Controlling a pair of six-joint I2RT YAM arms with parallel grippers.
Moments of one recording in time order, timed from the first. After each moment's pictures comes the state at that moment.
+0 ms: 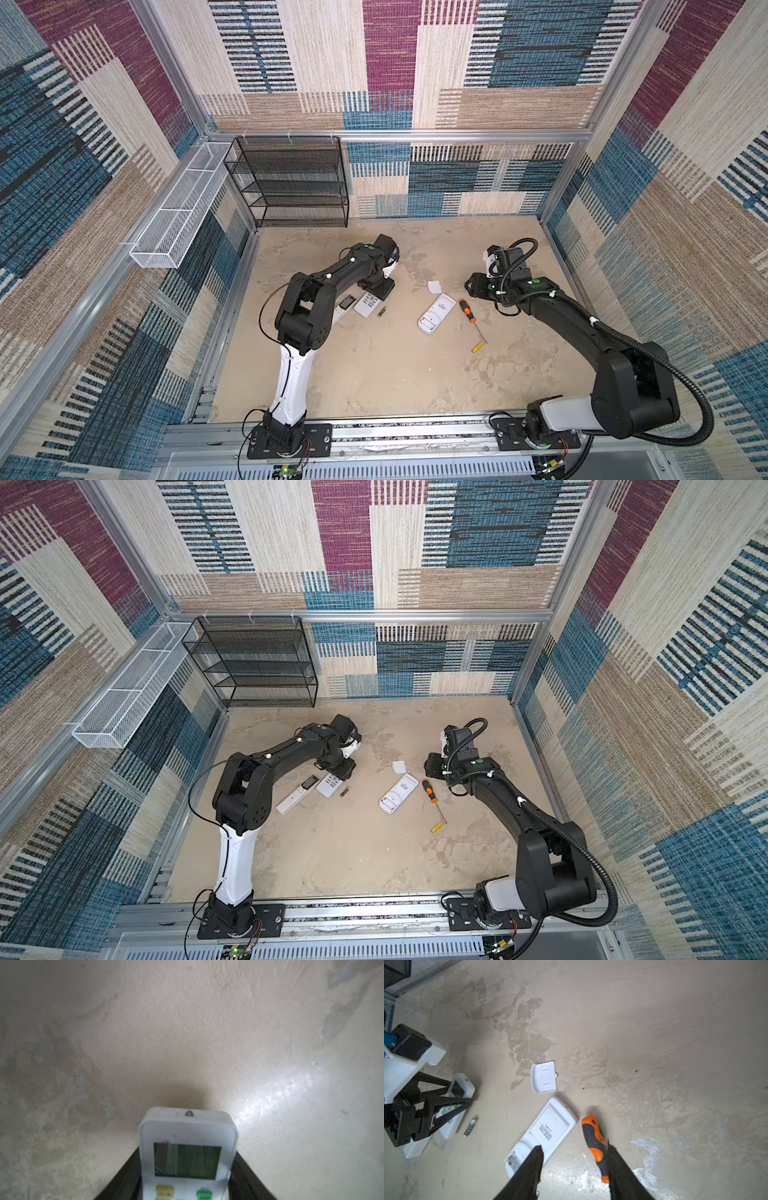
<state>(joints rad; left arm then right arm) -0.51 2.14 1.70 -0.88 -0.05 0.11 0.23 1.38 0.93 -0.42 -0.17 0.40</state>
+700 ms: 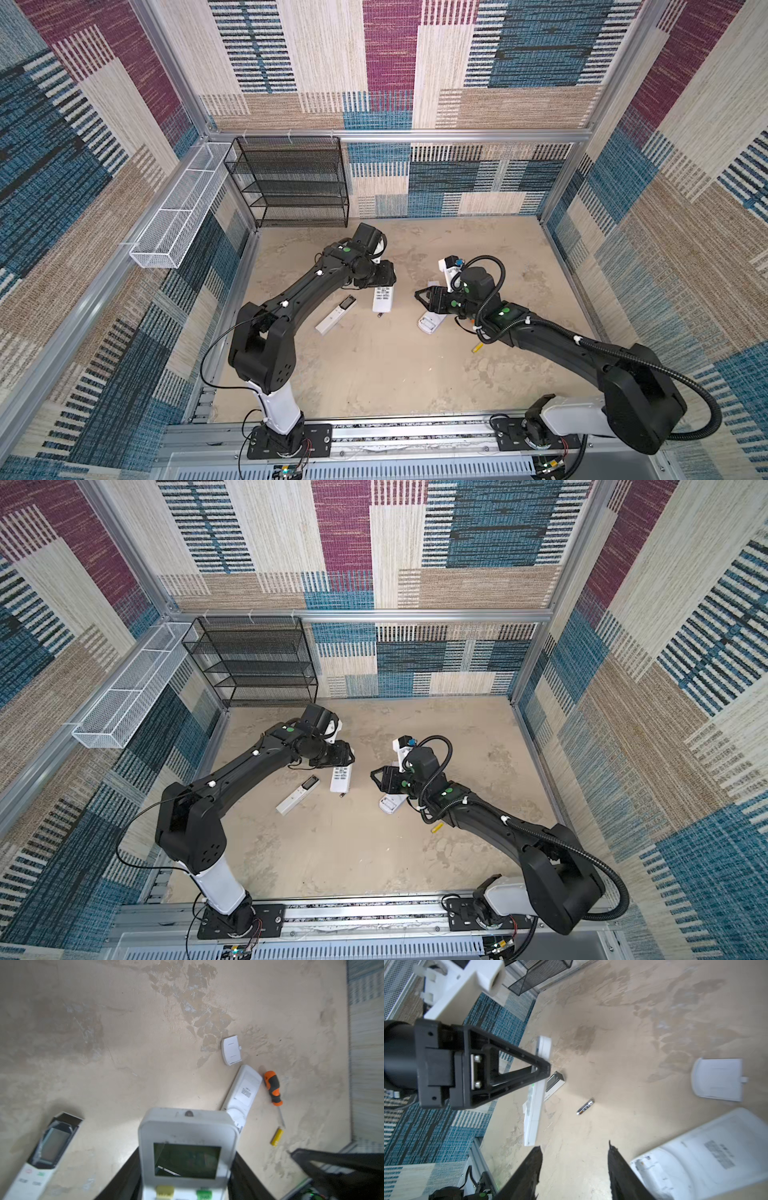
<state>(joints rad) -0.51 1.74 1.47 -0.74 0.20 -0.48 0.61 1.35 0.77 0.08 -0.29 0.64</state>
